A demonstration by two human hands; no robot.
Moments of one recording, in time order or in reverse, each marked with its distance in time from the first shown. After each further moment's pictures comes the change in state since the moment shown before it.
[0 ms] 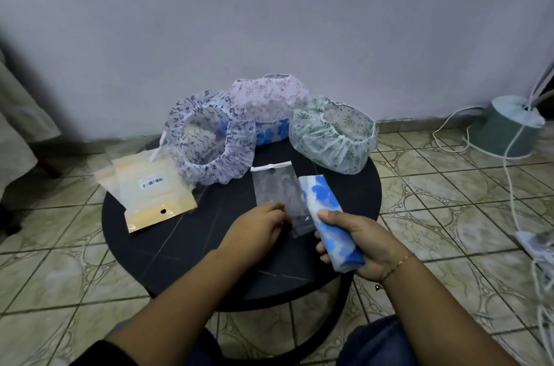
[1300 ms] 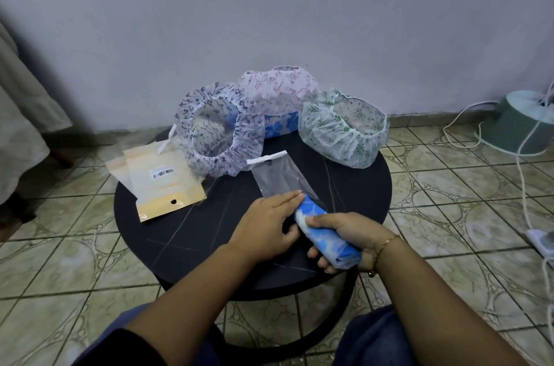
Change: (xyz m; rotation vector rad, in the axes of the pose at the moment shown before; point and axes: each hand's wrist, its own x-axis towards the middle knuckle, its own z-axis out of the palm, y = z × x) left_hand -0.003 -0.008 0.014 -0.031 0.148 0.113; right_hand 0.005 -0.002 0.022 -0.416 -0.048 0.232
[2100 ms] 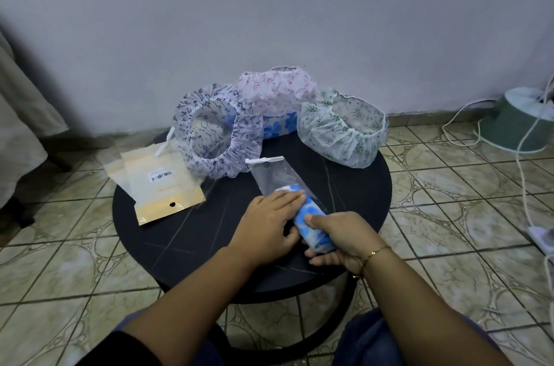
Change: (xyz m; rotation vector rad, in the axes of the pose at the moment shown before) left_hand 0.000 0.005 -0.001 0.185 0.060 0.057; right_hand 0.008 0.006 0.014 0.152 0.214 -0.143
